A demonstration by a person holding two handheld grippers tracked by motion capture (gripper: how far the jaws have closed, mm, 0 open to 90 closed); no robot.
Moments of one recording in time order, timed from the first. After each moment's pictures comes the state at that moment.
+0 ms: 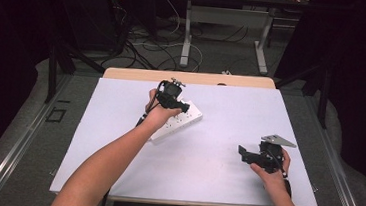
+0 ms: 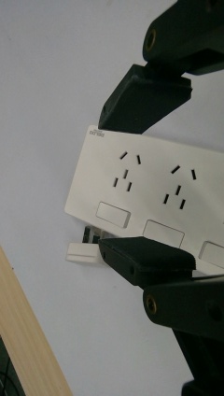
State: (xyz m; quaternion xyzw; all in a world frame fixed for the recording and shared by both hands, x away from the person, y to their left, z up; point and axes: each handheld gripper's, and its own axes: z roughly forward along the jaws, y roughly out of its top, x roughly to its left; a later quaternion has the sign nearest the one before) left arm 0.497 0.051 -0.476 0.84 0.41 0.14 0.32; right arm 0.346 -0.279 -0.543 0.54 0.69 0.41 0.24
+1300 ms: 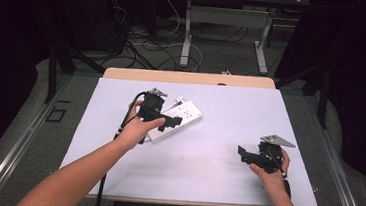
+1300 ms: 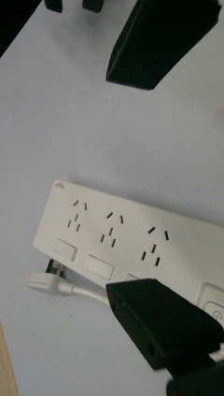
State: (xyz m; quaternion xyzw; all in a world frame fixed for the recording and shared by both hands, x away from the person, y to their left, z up) left arm 0.432 0.101 -0.466 0.82 0.41 0.07 0.39; right arm 0.345 -0.277 -0.543 0.54 0.69 0.41 0.24
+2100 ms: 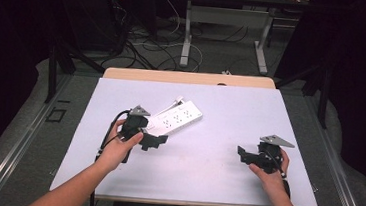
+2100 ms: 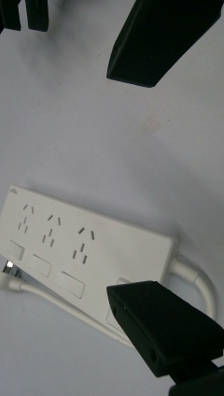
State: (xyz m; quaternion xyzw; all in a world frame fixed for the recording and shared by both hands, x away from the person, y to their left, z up) left arm 0.379 0.145 -0.489 0.81 0.41 0.08 0.41; right arm 0.345 -0.275 -0.544 0.54 0.69 0.41 0.24
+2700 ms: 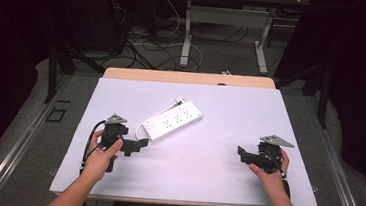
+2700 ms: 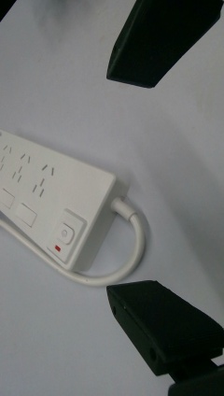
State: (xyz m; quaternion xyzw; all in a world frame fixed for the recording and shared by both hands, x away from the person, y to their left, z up) left arm 0.363 0.200 -0.519 0.76 0.48 0.10 0.42; right arm 0.345 -0.275 -0.544 0.55 0.69 0.40 0.24
